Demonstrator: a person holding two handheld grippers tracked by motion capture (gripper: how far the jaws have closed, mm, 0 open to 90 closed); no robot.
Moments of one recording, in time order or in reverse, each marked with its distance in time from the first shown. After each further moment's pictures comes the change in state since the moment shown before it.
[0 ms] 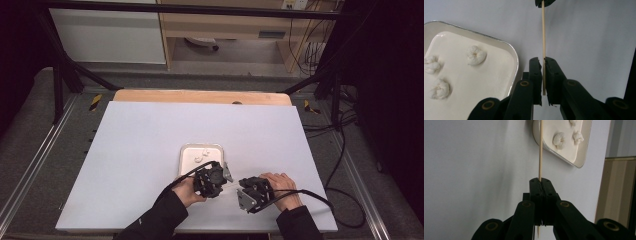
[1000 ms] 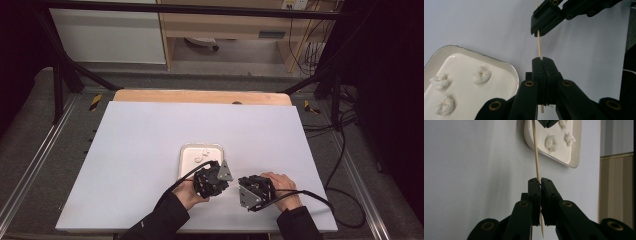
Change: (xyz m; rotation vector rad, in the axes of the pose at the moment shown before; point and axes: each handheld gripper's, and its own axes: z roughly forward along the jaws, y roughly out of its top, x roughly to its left) left arm -0.004 -0.003 -0.010 -0.199 0.017 -0.017; right arm 0.000 -0.006 0.000 -0.053 -0.038 0.086
